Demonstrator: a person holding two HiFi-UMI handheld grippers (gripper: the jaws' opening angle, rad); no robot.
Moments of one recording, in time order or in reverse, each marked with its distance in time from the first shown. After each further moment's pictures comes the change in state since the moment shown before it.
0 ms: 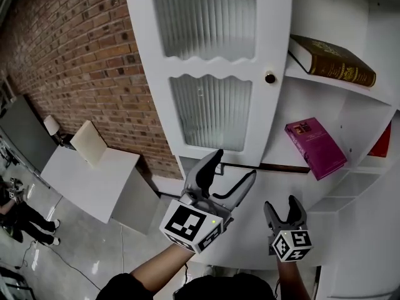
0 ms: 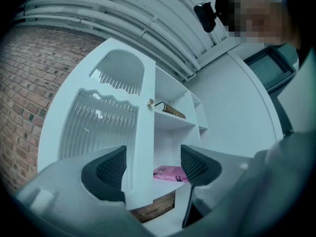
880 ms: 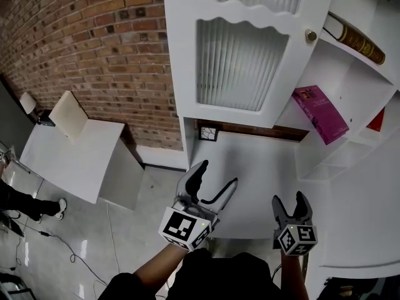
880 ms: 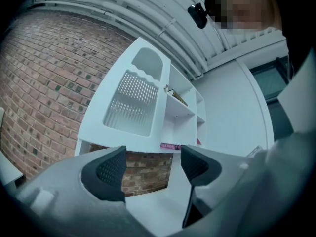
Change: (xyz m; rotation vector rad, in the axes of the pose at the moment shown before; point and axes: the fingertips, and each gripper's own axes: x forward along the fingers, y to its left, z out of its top) left arm -0.124 0.038 -0.120 -0.157 0.070 0.015; right arm -0.067 0.029 -0.076 -0.050 0.146 -0.197
